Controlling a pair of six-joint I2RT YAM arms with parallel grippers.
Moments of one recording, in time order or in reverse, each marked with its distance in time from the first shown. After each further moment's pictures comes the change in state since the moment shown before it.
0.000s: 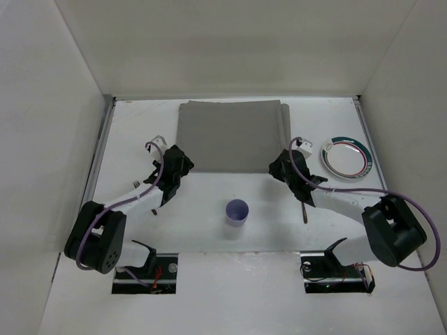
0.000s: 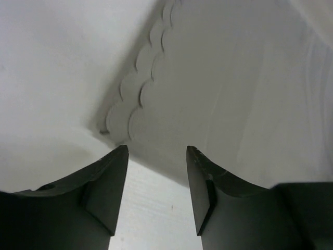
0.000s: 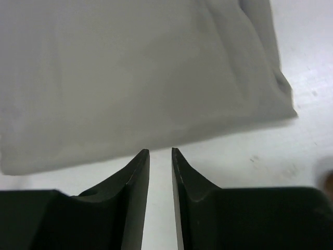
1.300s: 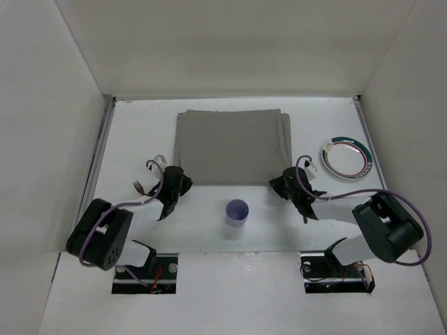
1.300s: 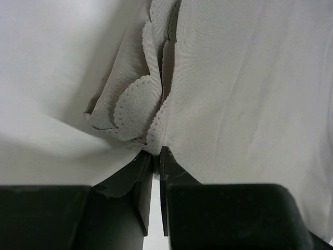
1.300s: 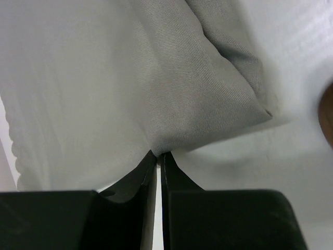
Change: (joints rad) left arm -0.024 0.059 -0.205 0.182 0.130 -0.172; right arm -0.016 0.068 -0.217 0.175 -0.069 0.379
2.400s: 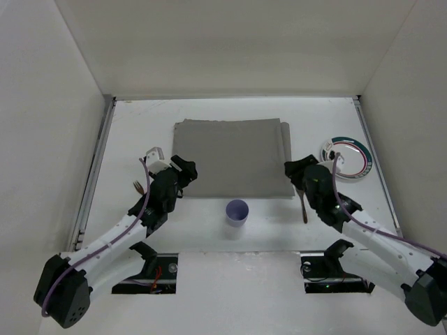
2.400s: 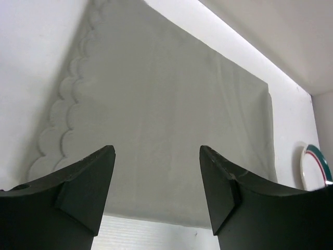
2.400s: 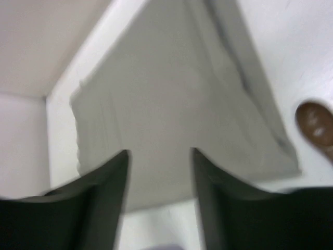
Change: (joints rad) left arm -0.171 -0.542 0.024 -0.262 -0.198 0.207; right arm 0.105 -0.570 0.078 -0.428 0.217 -0.125
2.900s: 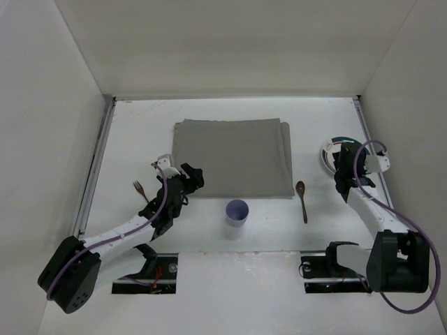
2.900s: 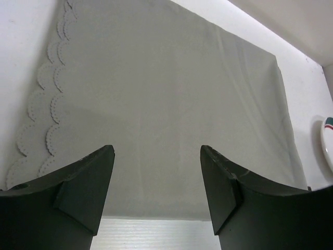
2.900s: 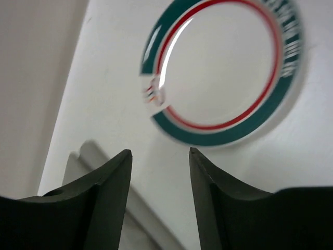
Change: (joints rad) left arm -0.062 0.140 -0.135 0.322 0.014 0.114; right arm -0.641 0.263 0.098 0.043 0.022 0.024
